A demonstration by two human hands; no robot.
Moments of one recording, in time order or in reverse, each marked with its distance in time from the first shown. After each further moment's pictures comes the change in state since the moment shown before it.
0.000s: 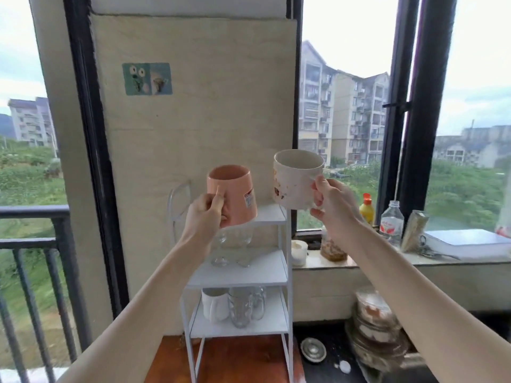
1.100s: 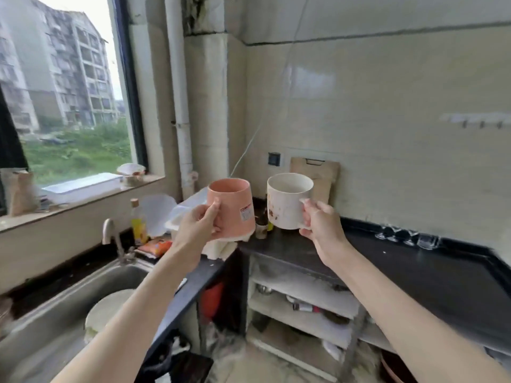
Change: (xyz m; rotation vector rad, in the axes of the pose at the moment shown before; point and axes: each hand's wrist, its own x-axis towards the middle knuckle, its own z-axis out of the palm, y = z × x) left_hand -0.556 0.092 0.532 -0.336 -1.099 -0.322; right_hand -0.423 -0.163 -0.651 -0.401 1.056 0.107
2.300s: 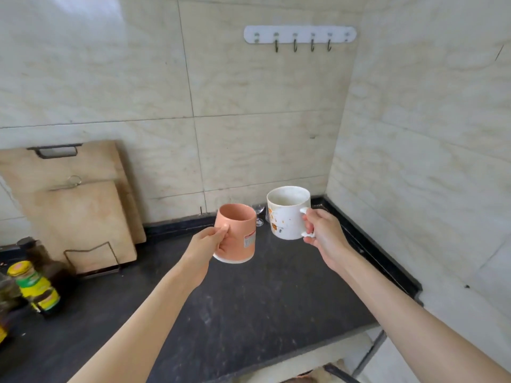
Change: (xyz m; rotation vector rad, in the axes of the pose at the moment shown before) left_hand 0.296 -0.268 0.647 0.129 -0.809 -0.391; right_hand 0.402 0.180 -0.487 -0.141 0.667 0.240
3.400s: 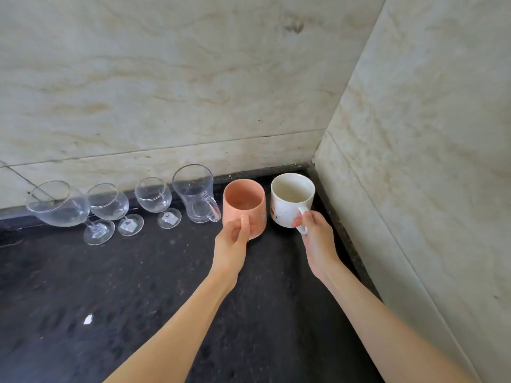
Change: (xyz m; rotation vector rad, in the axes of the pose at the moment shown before) left_hand 0.375 -0.146 0.316 -0.010 0.132 -0.159; right_hand 0.429 0.234 -0.103 -0.021 0.116 0.322
